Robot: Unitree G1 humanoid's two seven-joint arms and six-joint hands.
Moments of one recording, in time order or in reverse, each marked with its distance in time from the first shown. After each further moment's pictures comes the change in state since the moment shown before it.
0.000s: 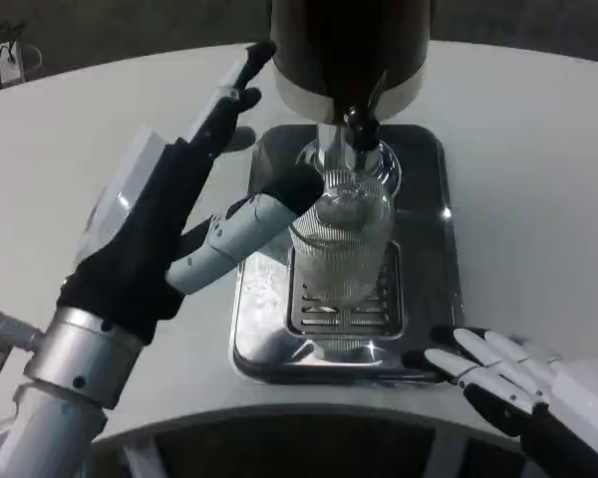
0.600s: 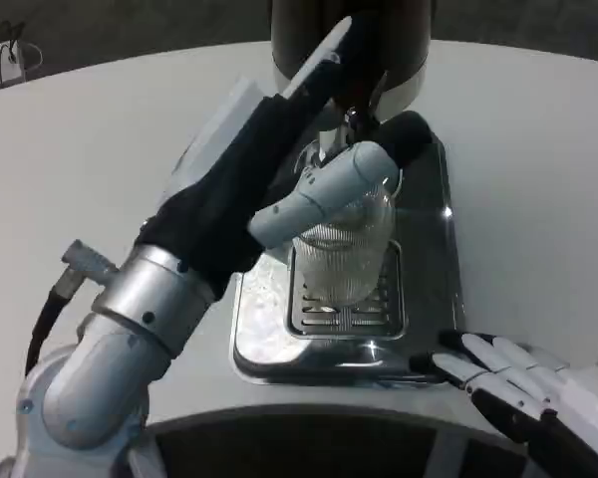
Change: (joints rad) left arm -0.205 -0.014 -0.118 -0.084 0.014 0.315 -0.116; right arm 0.043 0.025 -0.010 -0.014 0.003 -0.005 -0.009
